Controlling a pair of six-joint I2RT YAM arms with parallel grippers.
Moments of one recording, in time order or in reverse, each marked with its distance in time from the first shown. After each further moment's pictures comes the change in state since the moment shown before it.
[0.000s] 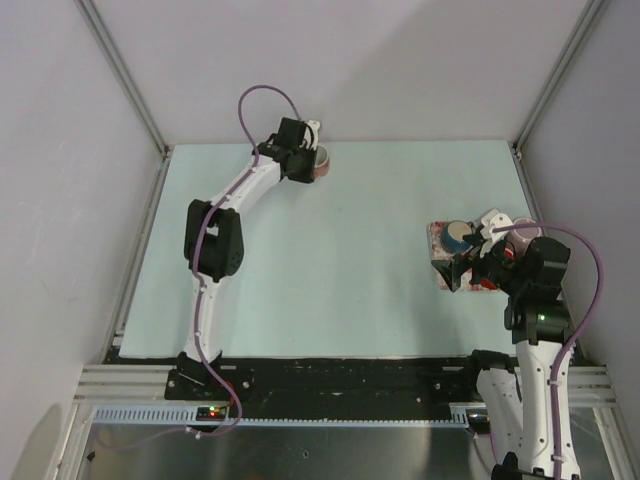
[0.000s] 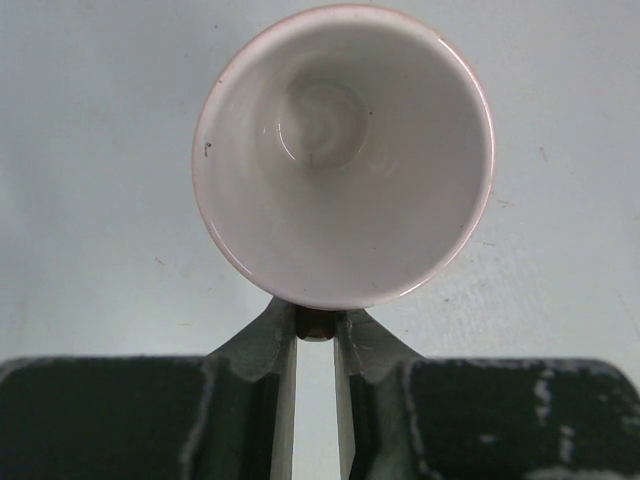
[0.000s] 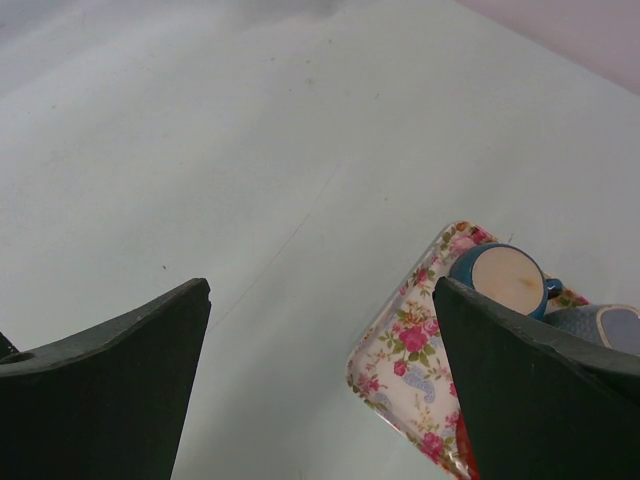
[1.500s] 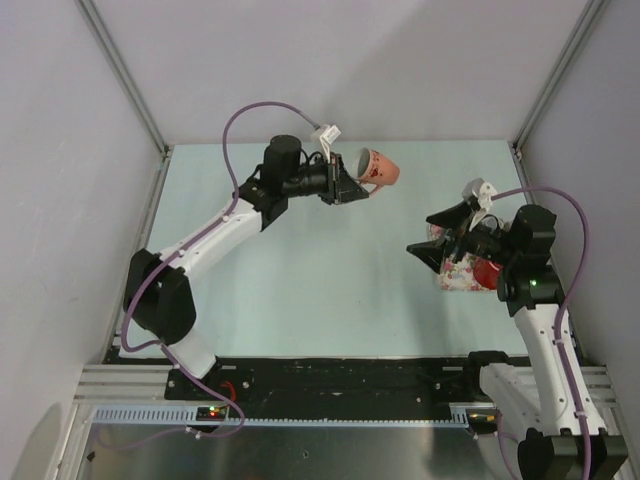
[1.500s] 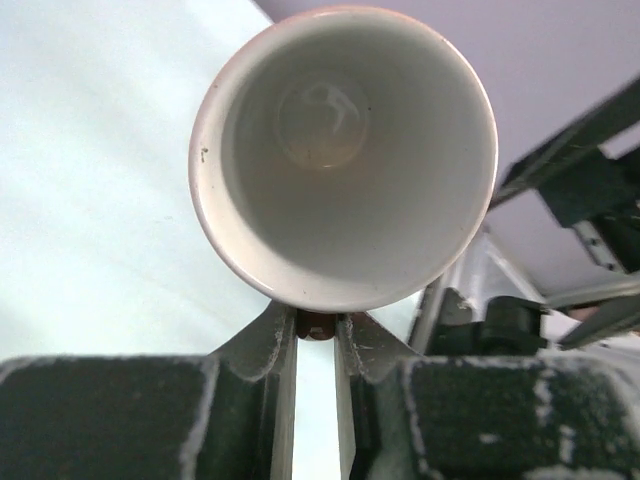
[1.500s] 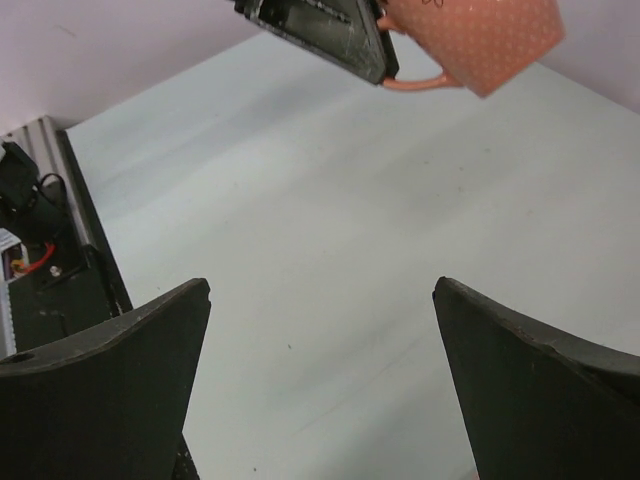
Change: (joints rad) left arm -0.186 -0.608 -0.644 0.602 0.602 -0.427; right arm 0.165 0.232 0.087 0.340 -0.235 0.324
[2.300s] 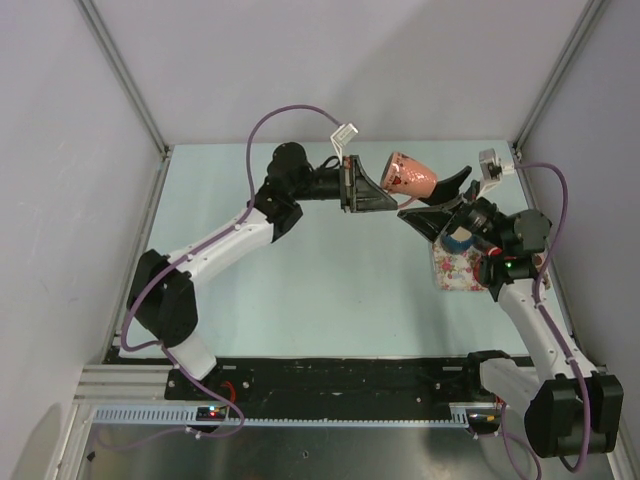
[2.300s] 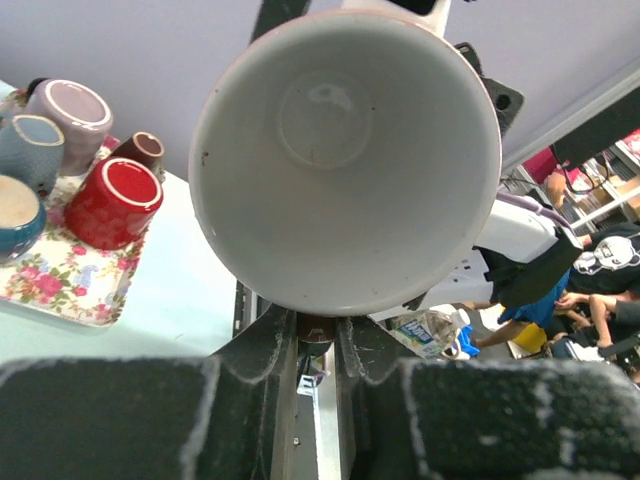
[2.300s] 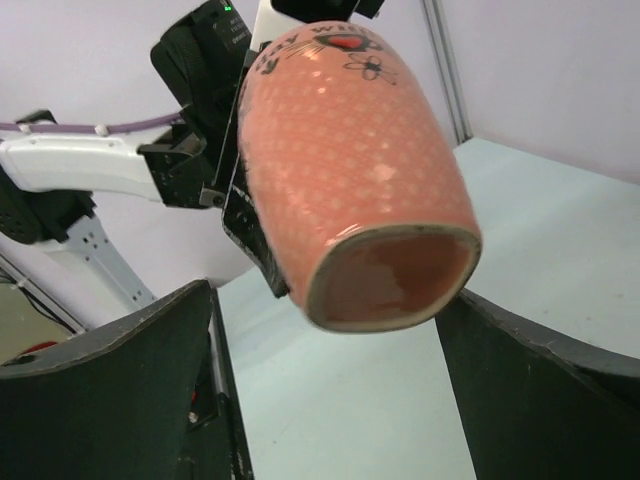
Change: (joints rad) left arm -0.105 0.001 -0.024 0.435 0.268 -0.386; right arm 0.064 0.183 -0.112 0.974 0.043 0.840
